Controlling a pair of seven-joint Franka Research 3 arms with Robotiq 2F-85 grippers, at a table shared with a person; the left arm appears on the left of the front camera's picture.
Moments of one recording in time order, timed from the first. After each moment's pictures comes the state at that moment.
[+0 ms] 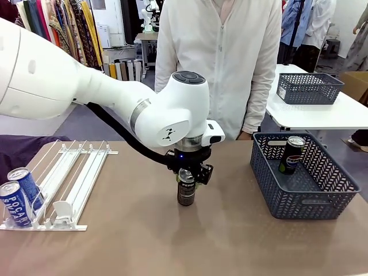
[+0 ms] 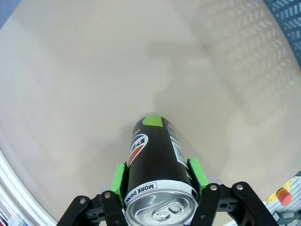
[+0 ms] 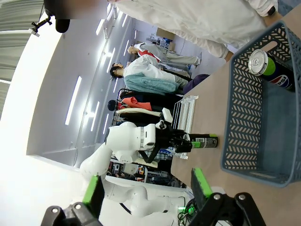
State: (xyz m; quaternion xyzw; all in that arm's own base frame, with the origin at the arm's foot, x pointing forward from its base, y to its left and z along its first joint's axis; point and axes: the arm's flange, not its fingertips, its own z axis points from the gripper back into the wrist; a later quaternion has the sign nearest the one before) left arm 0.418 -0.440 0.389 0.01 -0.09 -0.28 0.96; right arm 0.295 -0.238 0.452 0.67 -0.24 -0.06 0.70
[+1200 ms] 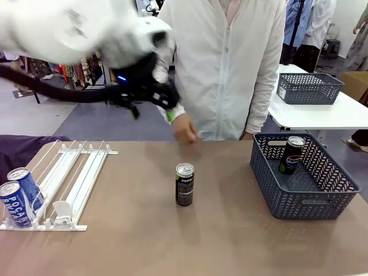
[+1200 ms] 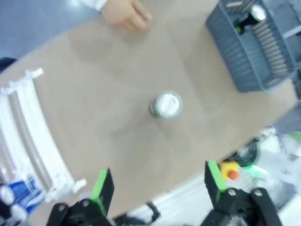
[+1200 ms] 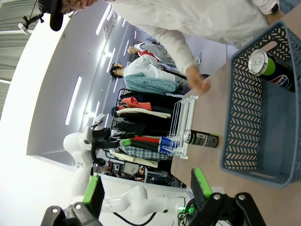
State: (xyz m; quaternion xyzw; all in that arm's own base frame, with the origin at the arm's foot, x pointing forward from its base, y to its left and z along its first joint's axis) left arm 0.351 -0.276 0.627 -0.14 -0.17 -0.18 0.96; right arm 0.295 -0.238 0.451 0.67 -0.24 -0.06 0.70
